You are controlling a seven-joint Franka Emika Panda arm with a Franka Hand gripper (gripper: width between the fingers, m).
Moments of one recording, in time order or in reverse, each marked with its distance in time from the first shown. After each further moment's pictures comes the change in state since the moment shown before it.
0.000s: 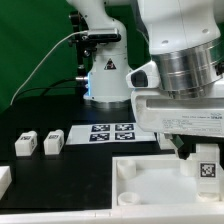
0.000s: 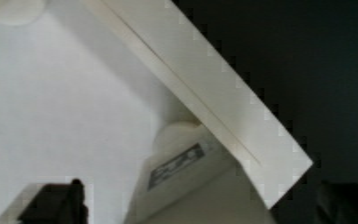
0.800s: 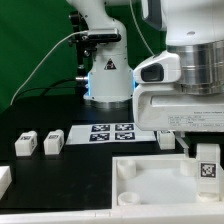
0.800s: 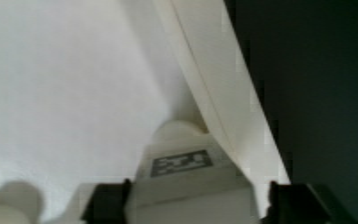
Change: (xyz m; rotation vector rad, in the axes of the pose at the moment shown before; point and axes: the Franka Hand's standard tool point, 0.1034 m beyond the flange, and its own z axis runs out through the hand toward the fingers) arm -0.003 -0.005 -0.003 -0.074 0.021 -0.107
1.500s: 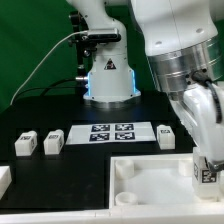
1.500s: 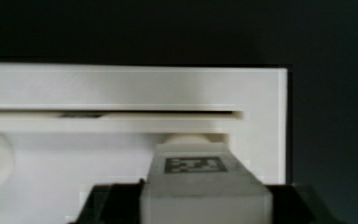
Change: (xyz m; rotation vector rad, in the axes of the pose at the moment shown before) arm 0.015 -0.002 0.001 0.122 -0.092 1.027
